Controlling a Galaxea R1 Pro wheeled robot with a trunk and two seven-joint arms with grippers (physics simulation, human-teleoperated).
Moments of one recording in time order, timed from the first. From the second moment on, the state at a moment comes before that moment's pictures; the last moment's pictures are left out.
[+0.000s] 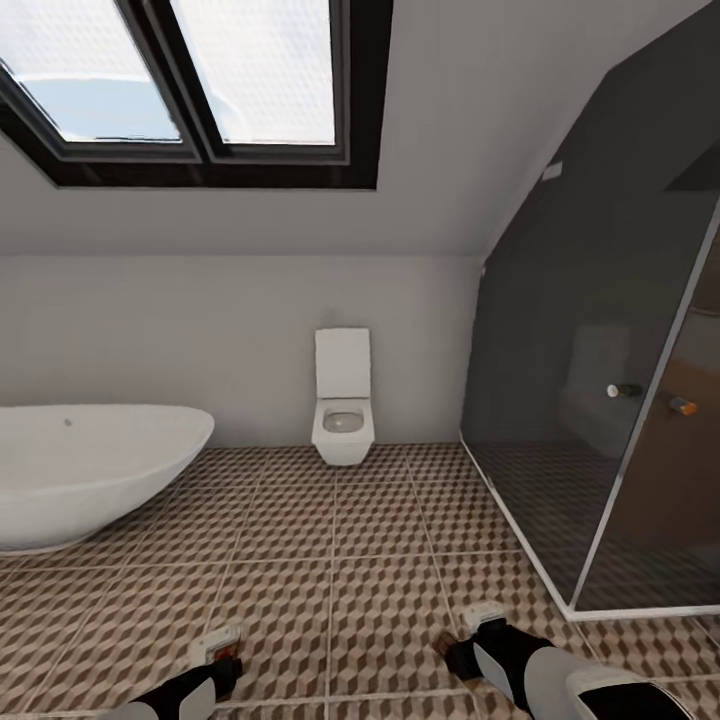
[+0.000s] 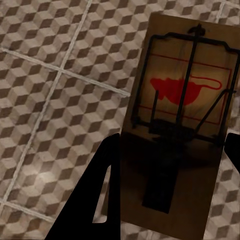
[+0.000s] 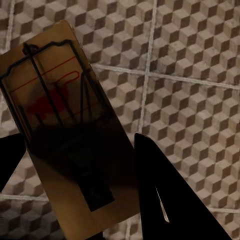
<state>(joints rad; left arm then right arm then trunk) -0.60 0.02 -0.10 0.00 0.43 -0.02 0.18 -0.73 0.04 0.10 0.03 0.09 0.27 -0.03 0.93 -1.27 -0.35</state>
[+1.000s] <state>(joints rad) -0.60 0.02 -0.10 0.00 0.43 -0.01 0.18 -0.73 0.04 0.10 0.03 0.09 0.27 -0.02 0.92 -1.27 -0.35</state>
